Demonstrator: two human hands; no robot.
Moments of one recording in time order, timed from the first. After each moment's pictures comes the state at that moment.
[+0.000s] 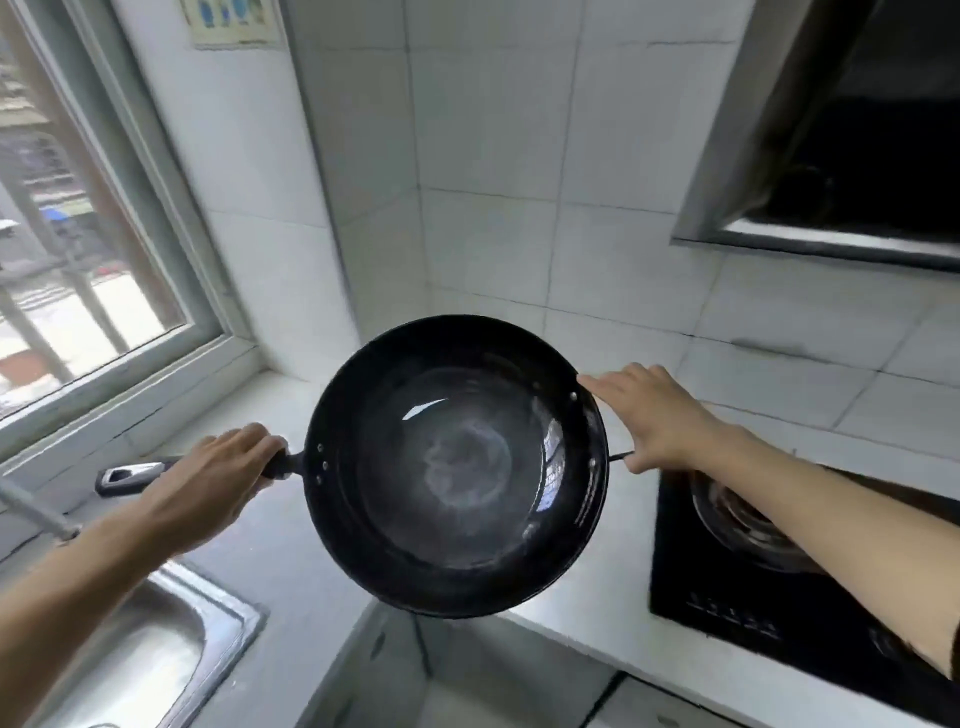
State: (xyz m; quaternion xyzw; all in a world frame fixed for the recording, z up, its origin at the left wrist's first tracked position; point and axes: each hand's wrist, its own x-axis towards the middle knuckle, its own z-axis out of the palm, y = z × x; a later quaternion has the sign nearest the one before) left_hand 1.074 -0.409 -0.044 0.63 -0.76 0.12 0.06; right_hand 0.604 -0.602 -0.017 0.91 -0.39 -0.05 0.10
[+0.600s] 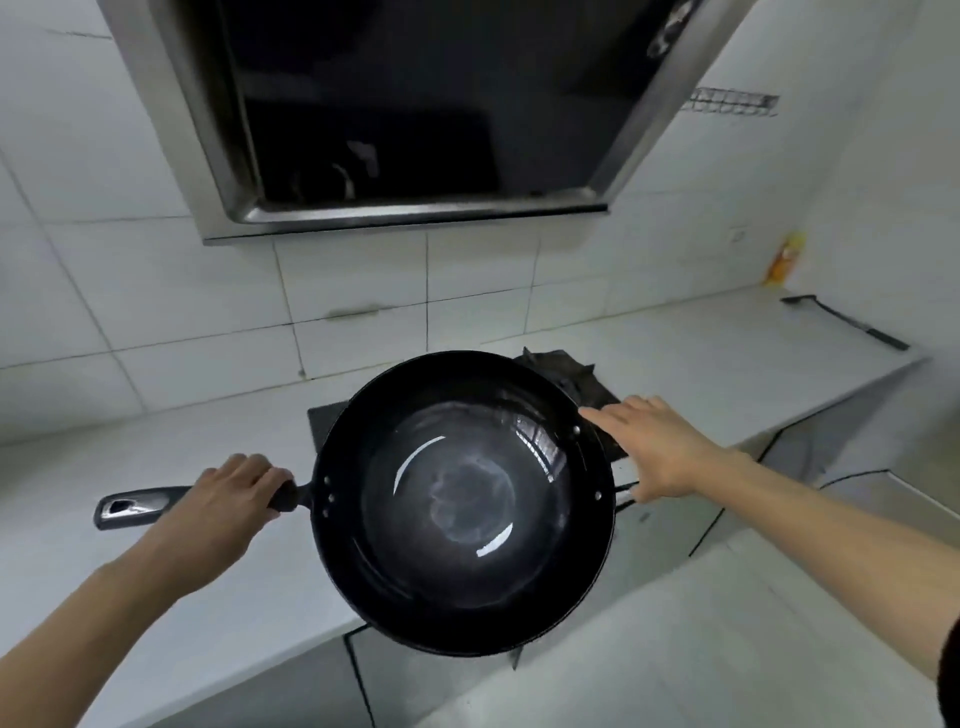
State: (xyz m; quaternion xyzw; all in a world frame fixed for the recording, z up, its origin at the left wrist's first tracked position) left_hand 0.713 -0.511 -0.077 0.28 -0.95 0.09 0.13; right_hand 0.252 -0.306 -0.017 0.67 -0.73 -0.13 0.05
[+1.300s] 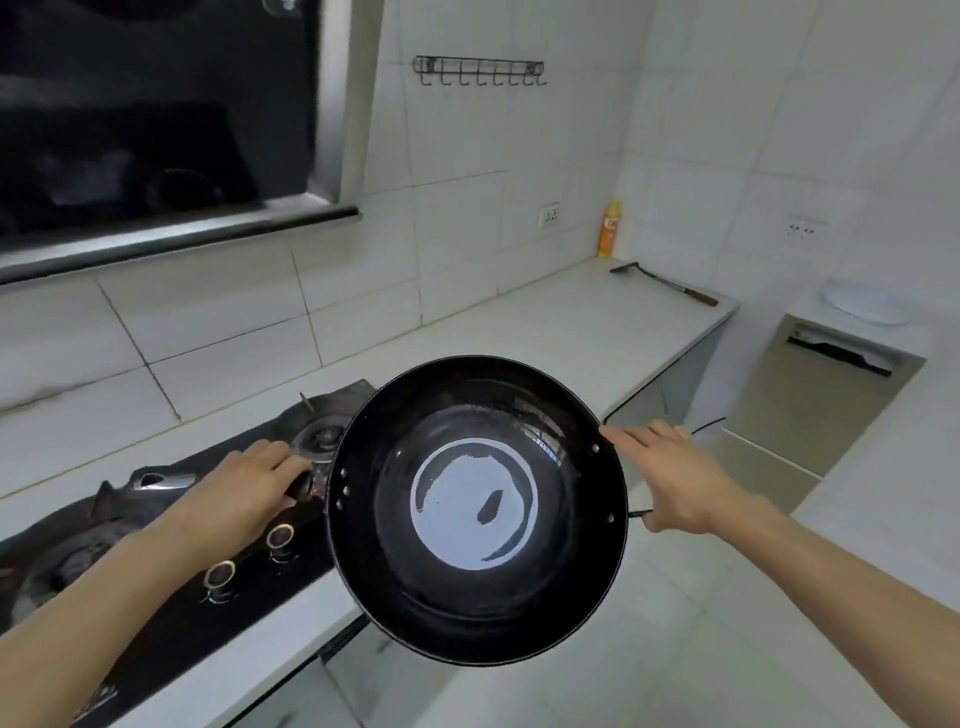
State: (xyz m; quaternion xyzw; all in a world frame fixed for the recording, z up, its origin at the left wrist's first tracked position) left_hand 0.241 -0.484 -0.069 0.11 -0.98 0.11 0.11; right_hand -0.109 -0.119 -0.046 0.51 -0.85 -0.08 0.01
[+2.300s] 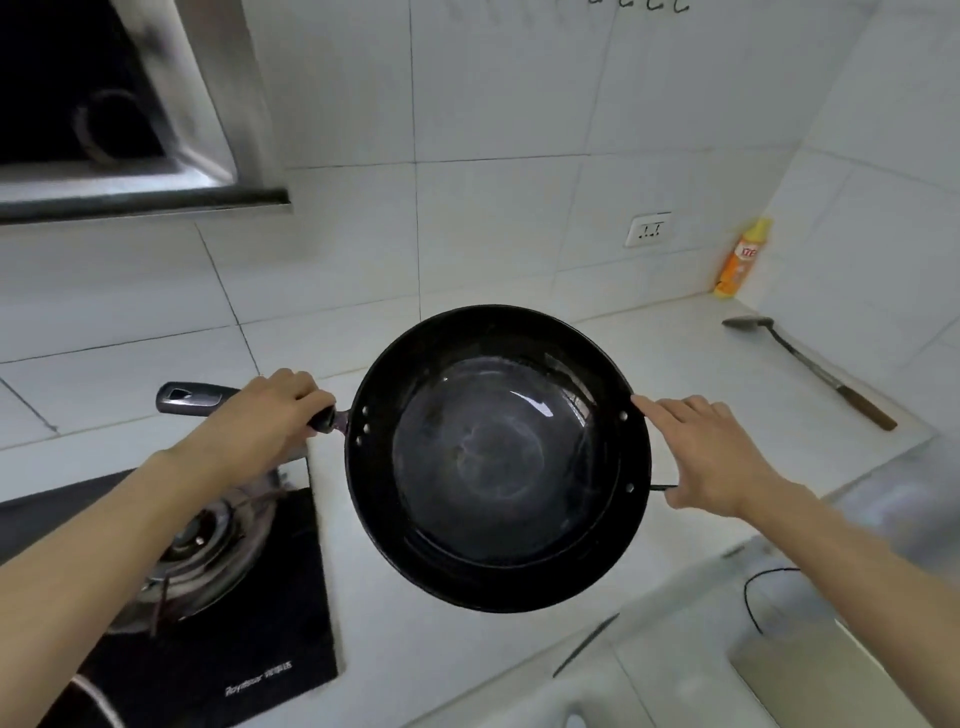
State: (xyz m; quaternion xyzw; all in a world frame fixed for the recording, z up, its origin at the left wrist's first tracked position) left_hand -0.122 -0.649 -0.092 0.22 -0.97 0.08 0.10; right_hand -0.541 -0.369 -0.066 0.61 -0.79 -0.10 0.03
